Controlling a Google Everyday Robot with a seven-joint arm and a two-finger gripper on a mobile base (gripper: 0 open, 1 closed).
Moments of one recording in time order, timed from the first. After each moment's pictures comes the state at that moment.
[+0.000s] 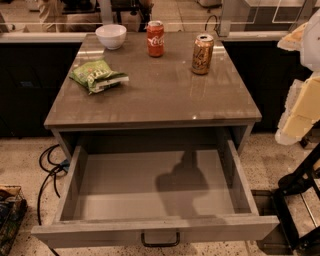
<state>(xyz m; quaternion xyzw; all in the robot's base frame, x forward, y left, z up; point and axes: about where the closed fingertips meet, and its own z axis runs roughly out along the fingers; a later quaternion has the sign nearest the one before) 0.437 -0.210 0.998 -0.60 0.77 -0.06 0.19</state>
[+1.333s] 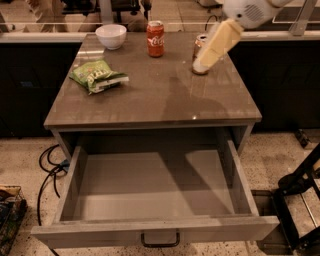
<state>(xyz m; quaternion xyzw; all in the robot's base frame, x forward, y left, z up) 0.609 -0.106 1.027 -0.59 0.70 0.03 0.39</state>
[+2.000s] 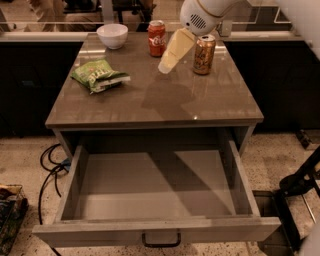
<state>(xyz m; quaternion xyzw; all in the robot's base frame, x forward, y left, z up) 0.674 -0.052 0.976 -0.55 0.77 0.03 0.33</state>
